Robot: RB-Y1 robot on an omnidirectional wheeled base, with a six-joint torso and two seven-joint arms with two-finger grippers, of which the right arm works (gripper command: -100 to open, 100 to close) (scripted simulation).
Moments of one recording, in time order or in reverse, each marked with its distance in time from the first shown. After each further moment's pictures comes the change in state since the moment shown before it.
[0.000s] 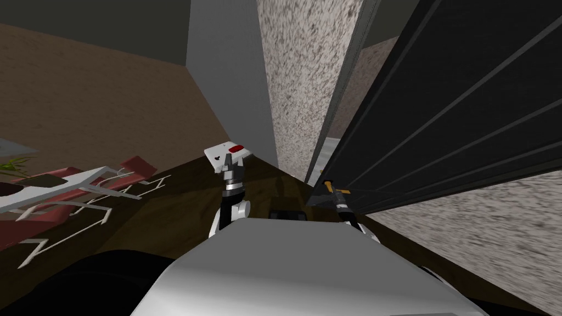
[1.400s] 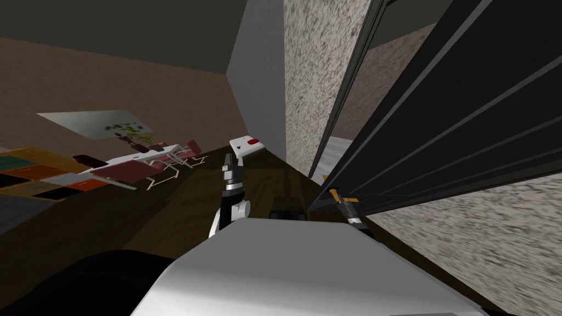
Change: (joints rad) arm 0.123 -0.090 0.073 0.035 0.017 -0.195 -0.102
